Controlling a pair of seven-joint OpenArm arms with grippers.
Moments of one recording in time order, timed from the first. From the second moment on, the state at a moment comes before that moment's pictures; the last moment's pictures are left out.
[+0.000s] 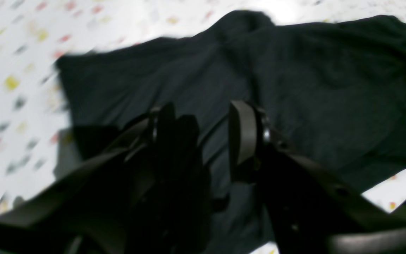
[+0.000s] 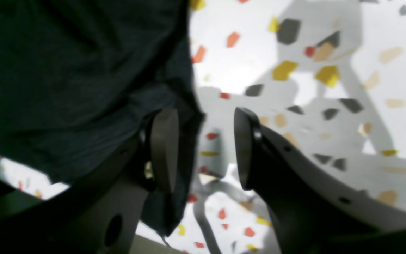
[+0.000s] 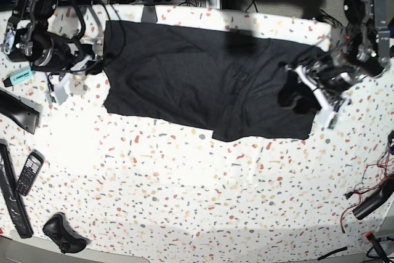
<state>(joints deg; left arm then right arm) 7.6 -16.9 -8.1 99.2 -34.7 -31.9 45.6 -9.5 19.3 24.3 95.5 37.8 27.6 -70.5</state>
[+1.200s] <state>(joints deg) 12.0 -16.8 -14.1 99.2 -28.4 -33.4 46.6 -8.9 17.3 17.1 102.8 34.7 22.7 -66.7</state>
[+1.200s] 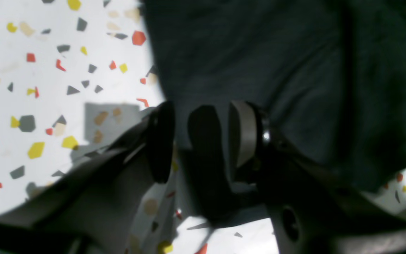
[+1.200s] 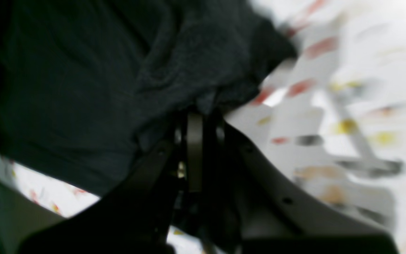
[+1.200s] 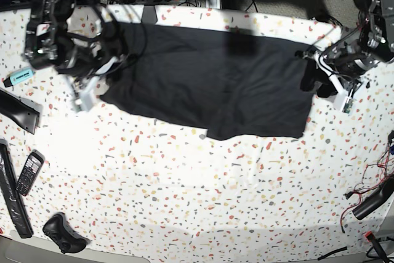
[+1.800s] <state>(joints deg) 15.9 -16.8 -14.2 99.2 -28.3 -33.4 46.3 -3.1 0.3 2.6 116.3 39.5 22.6 -67.7</state>
